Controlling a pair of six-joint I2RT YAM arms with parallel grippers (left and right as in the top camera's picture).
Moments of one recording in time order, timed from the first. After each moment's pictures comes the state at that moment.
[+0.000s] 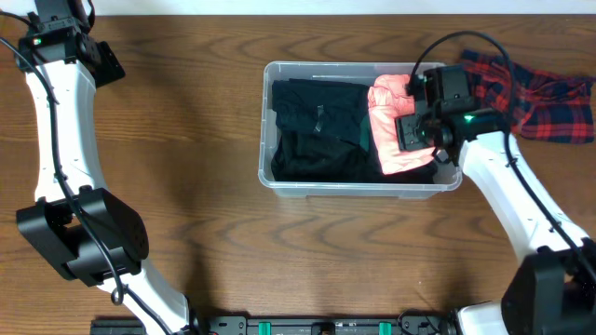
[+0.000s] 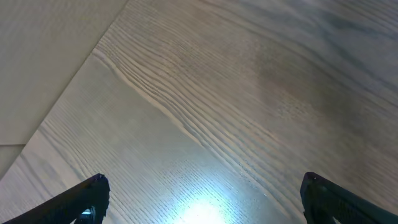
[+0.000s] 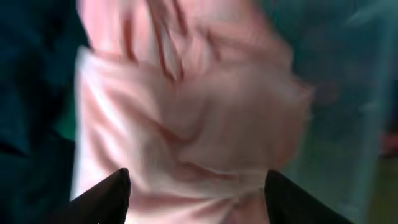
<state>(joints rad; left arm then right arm) 0.27 1.94 1.93 -1.02 -0.40 -0.21 0.19 1.60 1.23 -0.69 0.04 0.00</state>
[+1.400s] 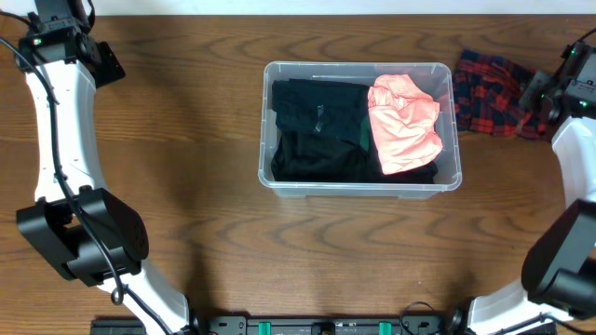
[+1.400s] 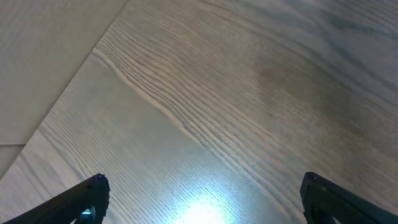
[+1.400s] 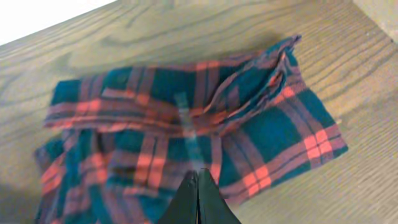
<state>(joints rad) 0.27 1.94 1.93 -1.02 -0.40 -0.21 -0.35 1.78 1.33 -0.31 0.12 0.15</state>
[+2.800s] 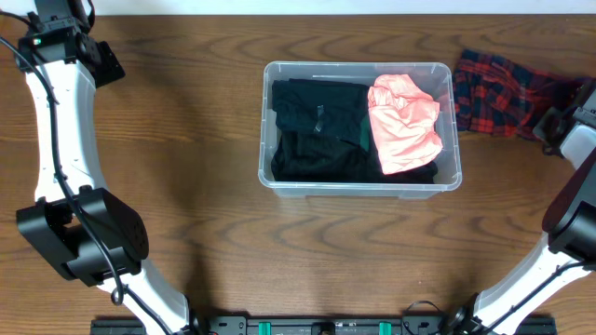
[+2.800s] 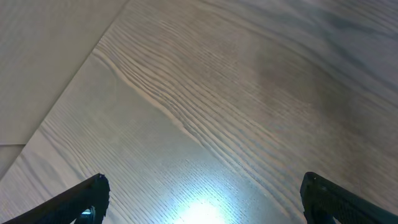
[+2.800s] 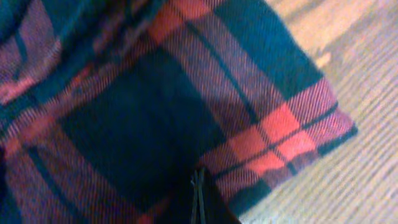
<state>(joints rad) 0.27 1.94 1.93 -1.02 -0.40 -0.21 -0.53 2.13 1.34 -0.19 0.15 0.15</state>
